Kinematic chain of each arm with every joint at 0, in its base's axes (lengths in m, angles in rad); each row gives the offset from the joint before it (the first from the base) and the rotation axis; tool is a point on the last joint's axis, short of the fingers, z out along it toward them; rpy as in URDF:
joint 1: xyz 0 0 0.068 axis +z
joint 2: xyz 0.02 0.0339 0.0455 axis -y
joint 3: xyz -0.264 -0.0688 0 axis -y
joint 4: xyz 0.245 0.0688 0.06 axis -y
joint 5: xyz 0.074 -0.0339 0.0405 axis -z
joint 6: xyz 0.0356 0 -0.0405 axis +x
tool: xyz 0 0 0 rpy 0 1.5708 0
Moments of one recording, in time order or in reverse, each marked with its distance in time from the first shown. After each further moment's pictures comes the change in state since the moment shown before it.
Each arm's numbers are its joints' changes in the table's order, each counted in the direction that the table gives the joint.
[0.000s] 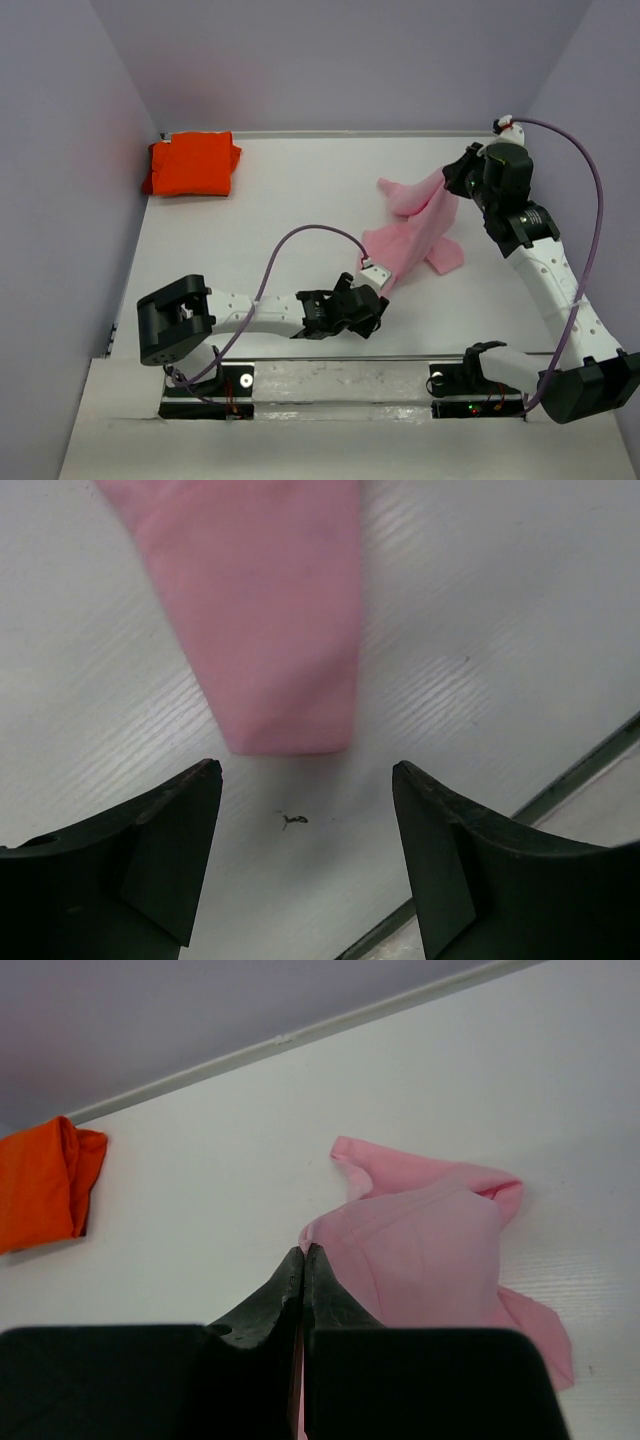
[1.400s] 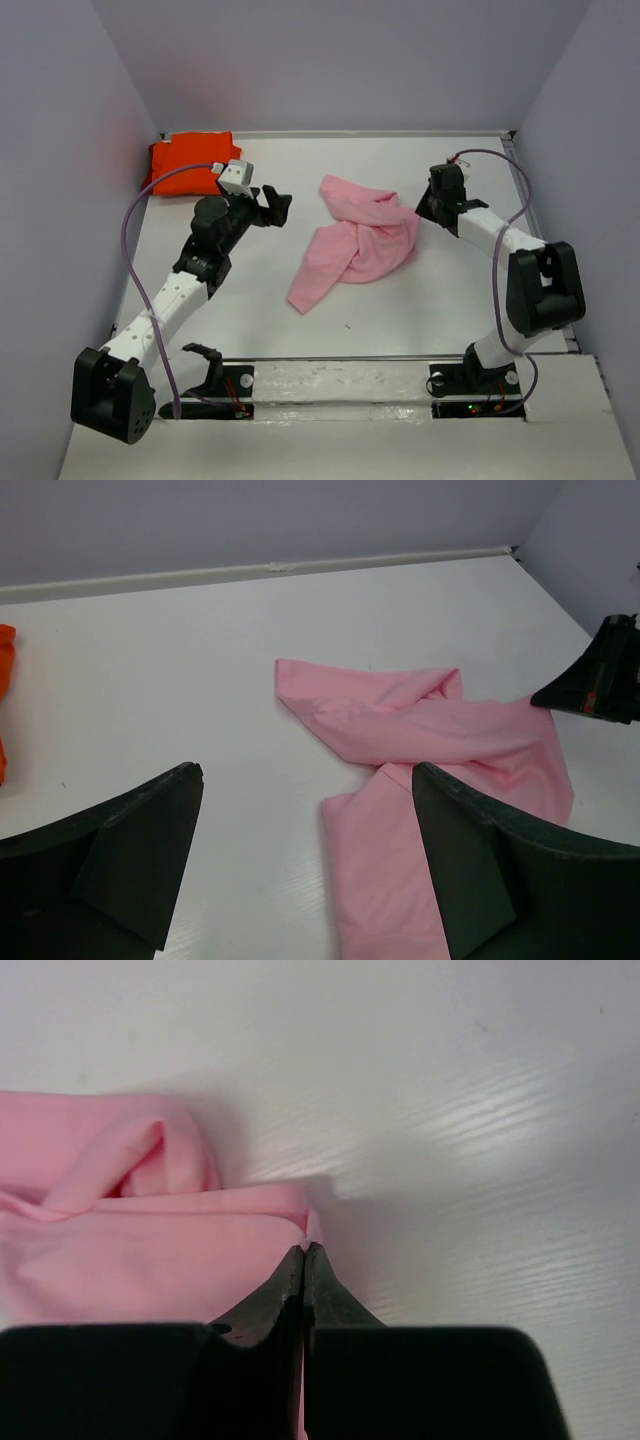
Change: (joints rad) left arm 0.959 0.503 -0.176 0.420 0.499 0.268; right arm 0.000 -0.543 -0.183 0.238 0.116 0.124
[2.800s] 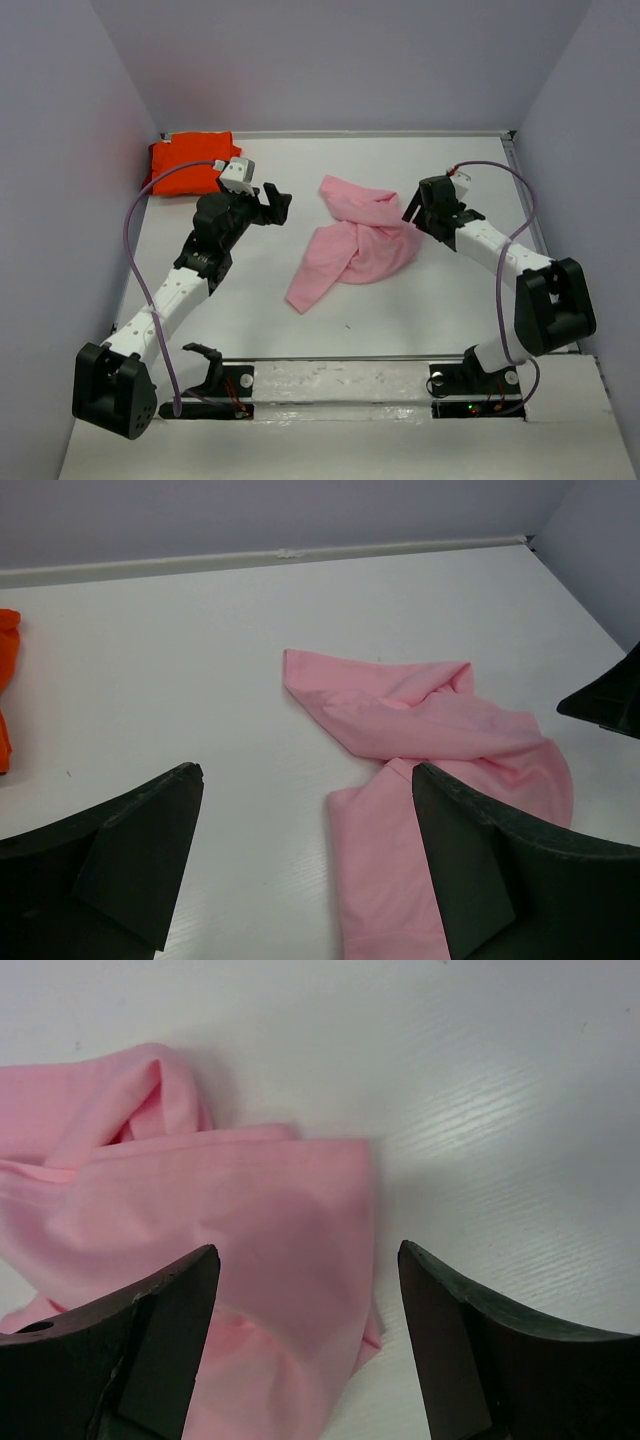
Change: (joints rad) left arm 0.000 -0.027 0.026 -0.037 -0.015 0.000; right arm 0.110 0.230 -0.079 -0.100 0.140 0.088
